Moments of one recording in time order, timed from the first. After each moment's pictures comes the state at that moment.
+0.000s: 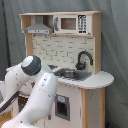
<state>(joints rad) 0.14 0.85 1.31 -2.29 -2.23 0.82 1.28</state>
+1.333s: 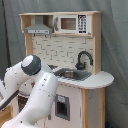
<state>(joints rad) 0.14 0.85 1.33 -2.25 -2.31 0.85 0.87</state>
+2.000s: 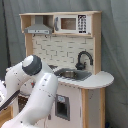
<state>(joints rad) 0.13 0.85 1.32 -2.25 -2.30 0.86 0.63</state>
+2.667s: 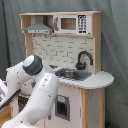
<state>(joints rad) 0.11 0.85 1.33 -2.23 -2.31 0.89 0.39</state>
